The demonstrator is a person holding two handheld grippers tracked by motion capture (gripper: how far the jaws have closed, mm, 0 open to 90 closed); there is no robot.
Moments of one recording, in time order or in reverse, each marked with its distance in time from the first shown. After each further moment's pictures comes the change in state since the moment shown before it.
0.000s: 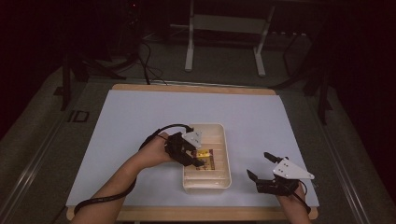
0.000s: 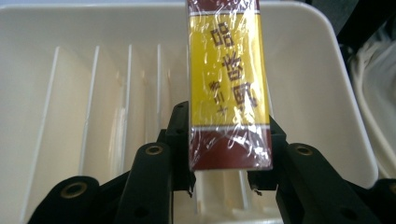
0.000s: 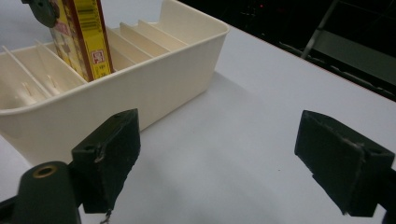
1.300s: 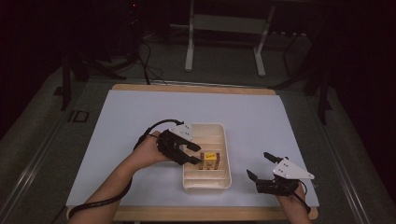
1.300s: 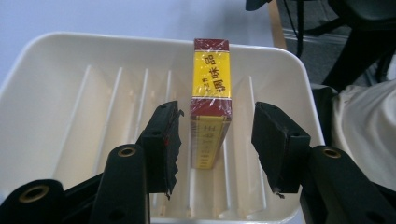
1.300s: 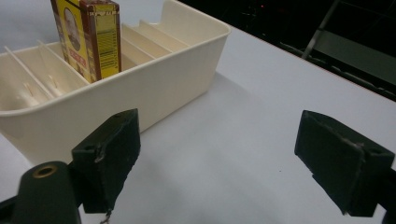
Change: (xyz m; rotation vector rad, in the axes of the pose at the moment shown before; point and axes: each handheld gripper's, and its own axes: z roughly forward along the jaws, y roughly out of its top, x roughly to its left) left arm -0.007 -0.008 -0.034 -0.143 0.040 -0.076; right arm 0.001 0.001 0.000 -0.003 0.002 -0.001
